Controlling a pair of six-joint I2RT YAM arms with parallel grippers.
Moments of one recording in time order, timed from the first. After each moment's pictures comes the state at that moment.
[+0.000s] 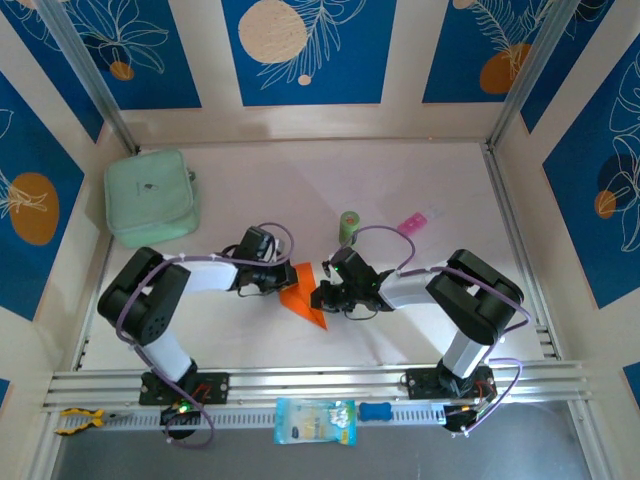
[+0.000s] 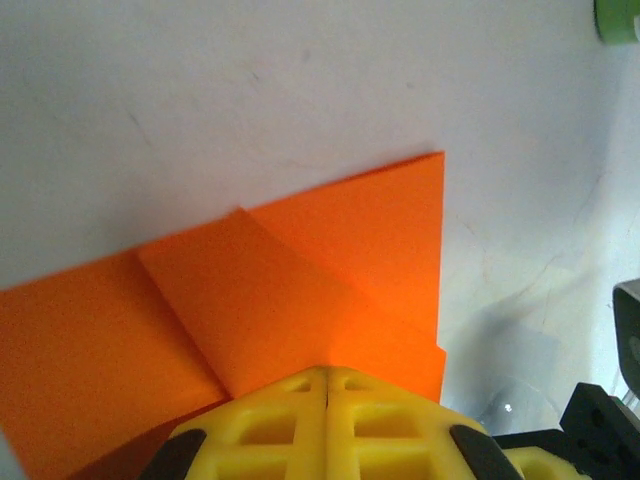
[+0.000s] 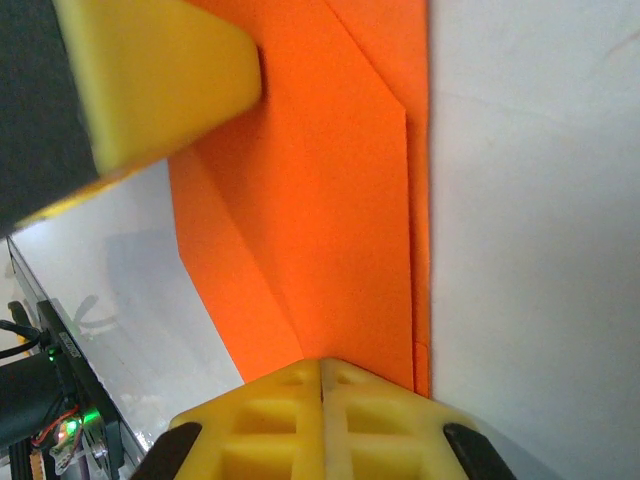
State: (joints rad) left arm -0.53 1.68 0.70 0.01 0.46 -0.82; right arm 0.82 1.68 0.62 0.17 -0.43 0.91
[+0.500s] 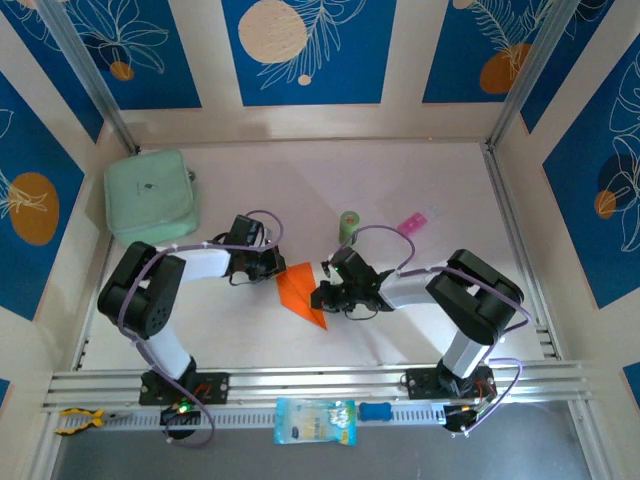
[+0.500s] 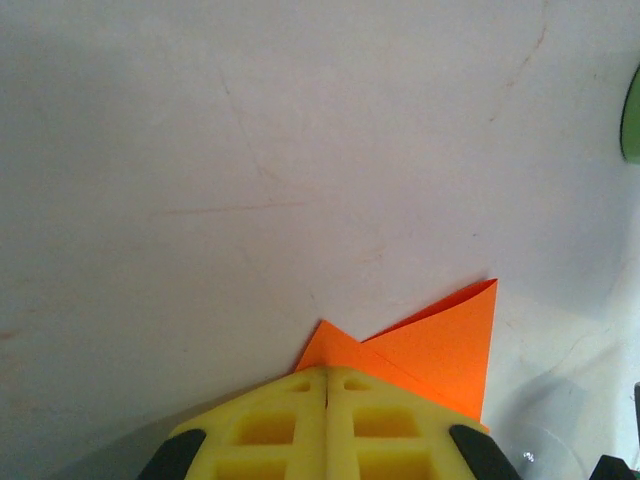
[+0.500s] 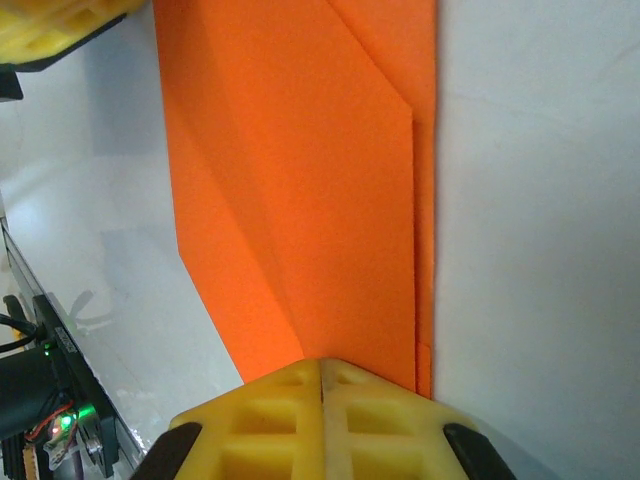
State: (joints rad) left arm -0.42 1.71 0.78 -0.10 0.43 -0.74; right arm 0.82 1.68 0.62 0.17 -0.43 0.89
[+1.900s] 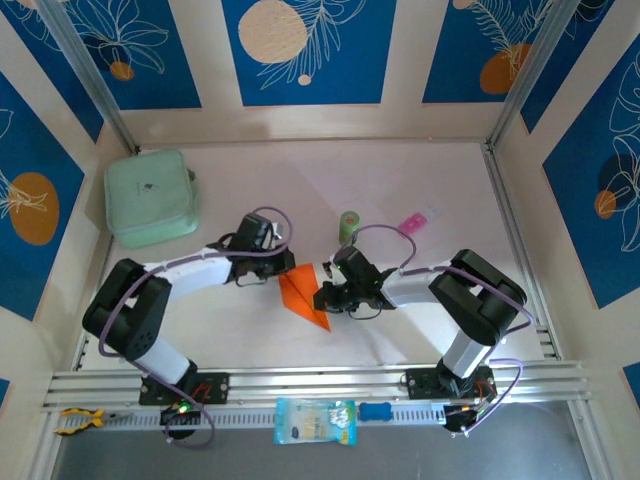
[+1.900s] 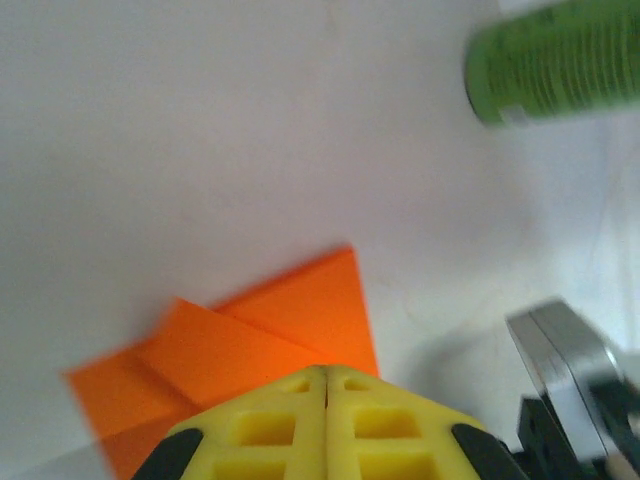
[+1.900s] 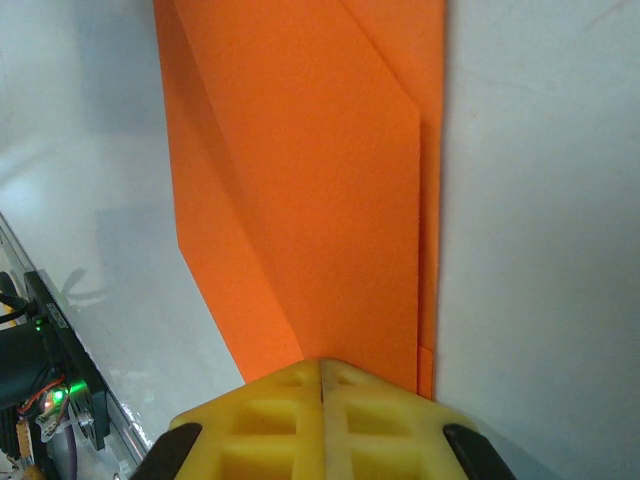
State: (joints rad) left arm -0.58 1.57 0.77 -0.10 0.35 -0.74; right arm 0.79 1.67 0.62 0.12 -0.47 0.83
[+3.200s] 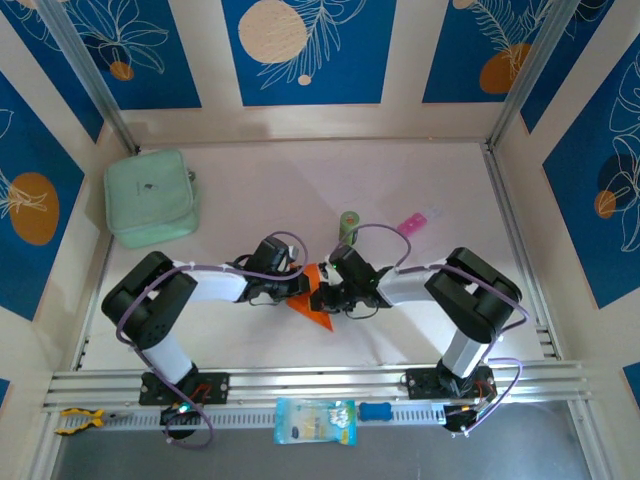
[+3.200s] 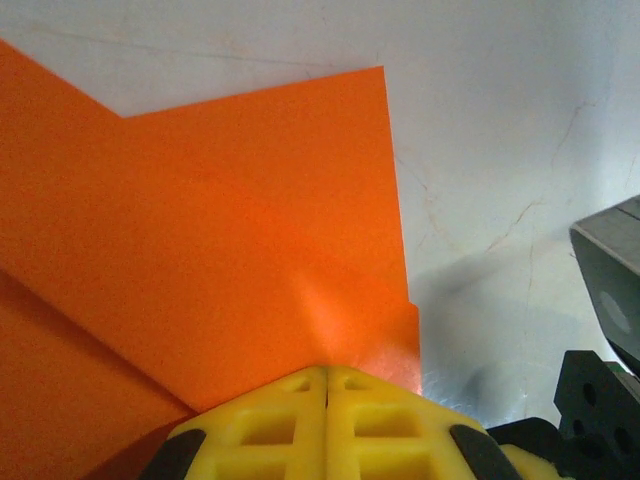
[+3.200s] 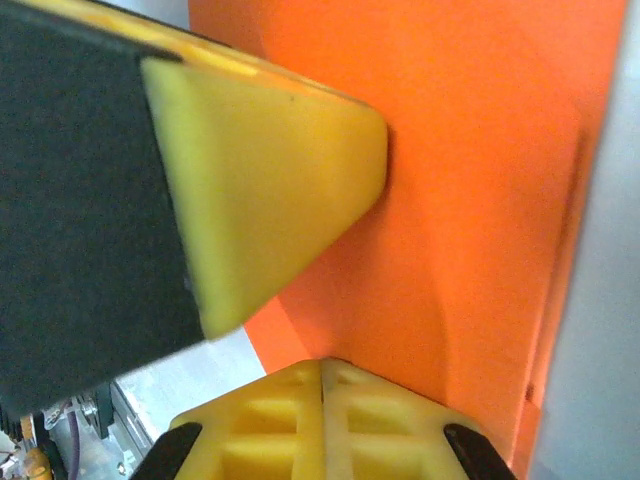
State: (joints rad) left arm -0.69 1.67 0.66 0.11 0.37 -0.86; right arm 0.81 1.68 0.63 0.12 -0.50 0.82
